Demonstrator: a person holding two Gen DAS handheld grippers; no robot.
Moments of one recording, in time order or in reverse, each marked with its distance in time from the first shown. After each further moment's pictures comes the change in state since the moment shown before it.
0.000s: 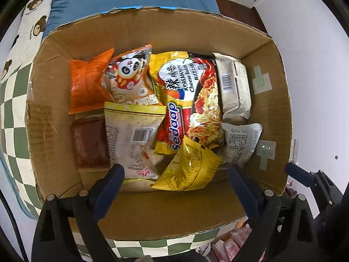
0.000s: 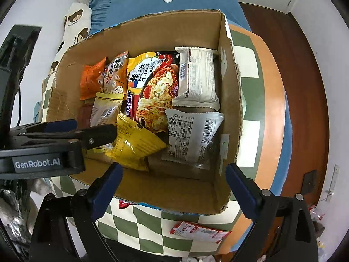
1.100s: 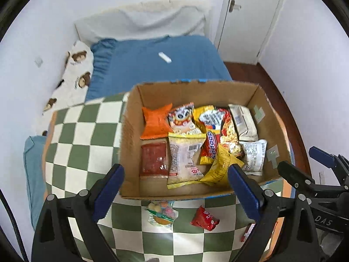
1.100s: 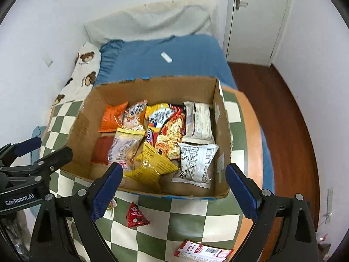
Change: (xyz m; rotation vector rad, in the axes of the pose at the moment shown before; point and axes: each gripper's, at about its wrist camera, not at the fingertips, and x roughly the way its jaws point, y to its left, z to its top) left arm -0.115 0.032 -0.126 0.039 -0.568 0.182; right arm -0.084 0.052 -0.076 -0.054 -0.468 -0.100
